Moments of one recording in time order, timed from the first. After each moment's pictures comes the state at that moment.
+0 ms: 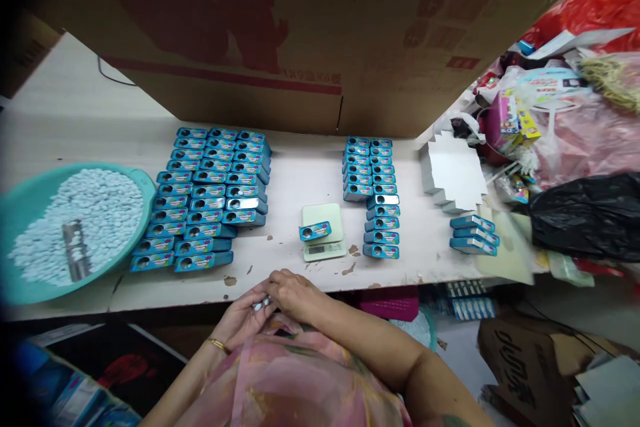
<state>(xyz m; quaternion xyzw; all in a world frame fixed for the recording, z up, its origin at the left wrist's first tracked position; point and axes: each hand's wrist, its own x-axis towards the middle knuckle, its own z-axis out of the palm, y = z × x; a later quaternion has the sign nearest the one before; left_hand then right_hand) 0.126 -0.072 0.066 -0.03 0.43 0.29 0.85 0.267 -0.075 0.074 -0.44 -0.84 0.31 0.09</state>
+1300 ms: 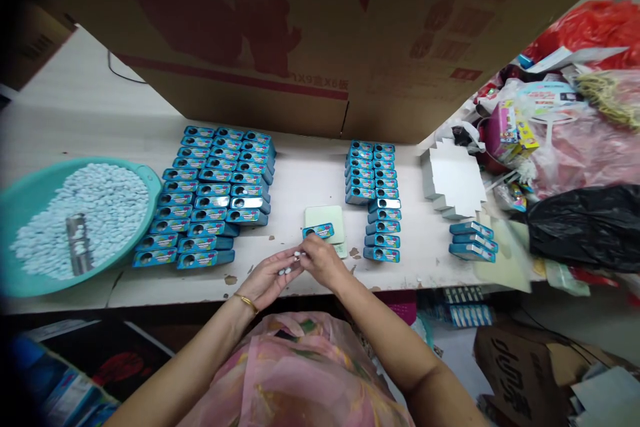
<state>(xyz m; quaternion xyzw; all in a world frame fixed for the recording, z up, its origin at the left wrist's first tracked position) 0.173 -0.027 0.084 0.07 0.39 0.30 0.87 0.318 -0.040 0.086 -0.56 -0.74 0.30 0.22</state>
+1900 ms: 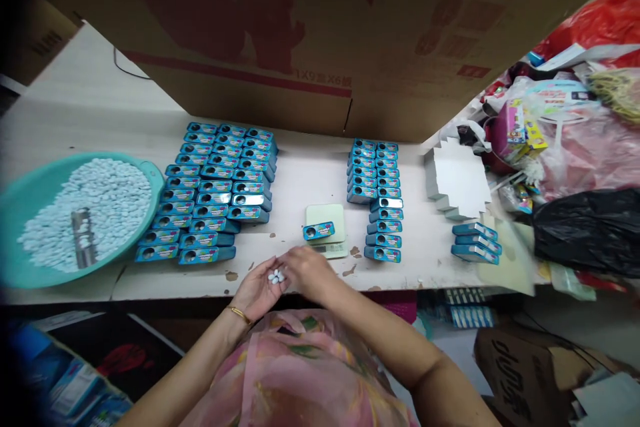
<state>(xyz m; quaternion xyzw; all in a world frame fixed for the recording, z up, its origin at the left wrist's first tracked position) 0.156 -0.042 0.073 -0.08 0.42 0.33 0.84 0.297 -0.051 0.088 -0.52 -0.81 0.23 0.16</state>
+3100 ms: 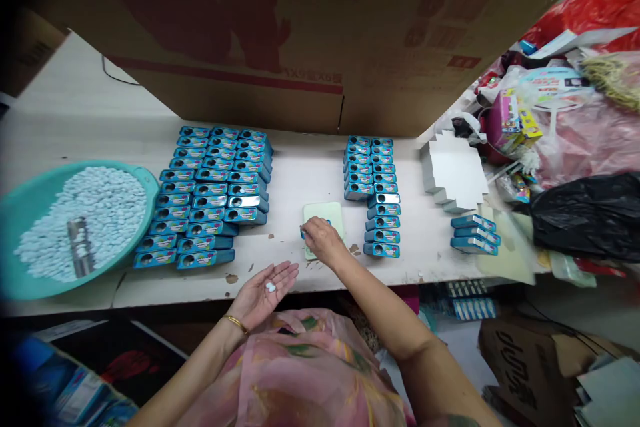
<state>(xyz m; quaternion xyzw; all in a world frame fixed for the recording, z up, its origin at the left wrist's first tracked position) 0.149 -0.051 0.071 -0.08 0.45 0.27 0.85 0.335 -0.015 0.070 -0.58 -0.76 0.19 0.23</state>
